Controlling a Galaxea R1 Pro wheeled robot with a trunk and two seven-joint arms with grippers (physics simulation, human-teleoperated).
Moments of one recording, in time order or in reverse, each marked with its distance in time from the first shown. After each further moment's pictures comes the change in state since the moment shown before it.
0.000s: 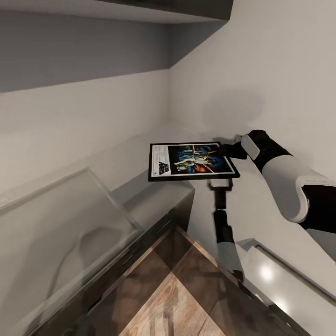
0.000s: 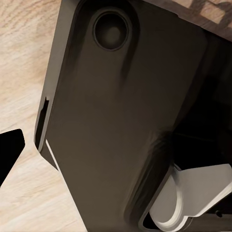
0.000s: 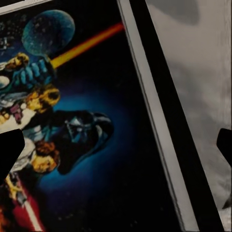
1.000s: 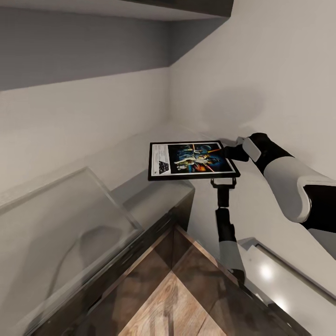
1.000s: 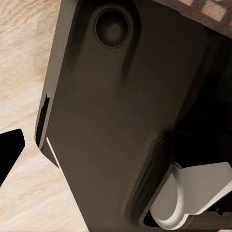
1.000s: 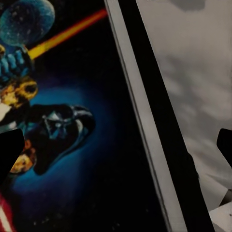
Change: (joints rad) left arm 0.000 0.000 0.000 0.000 0.000 0.000 0.000; right arm 0.000 -0.014 0.003 0.040 -0.003 -0.037 0.001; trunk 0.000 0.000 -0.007
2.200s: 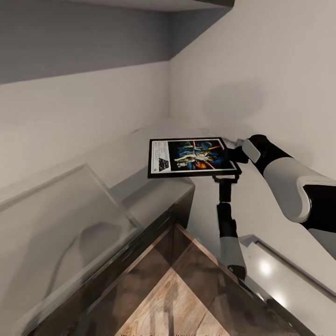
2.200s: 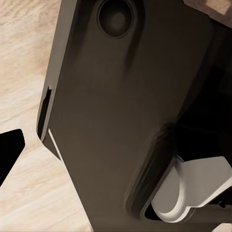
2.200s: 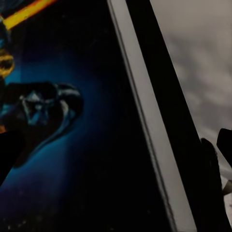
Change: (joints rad) left arm 0.000 0.000 0.000 0.000 0.000 0.000 0.000; right arm 0.000 0.000 0.000 0.023 -0.002 -0.004 0.001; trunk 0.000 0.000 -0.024
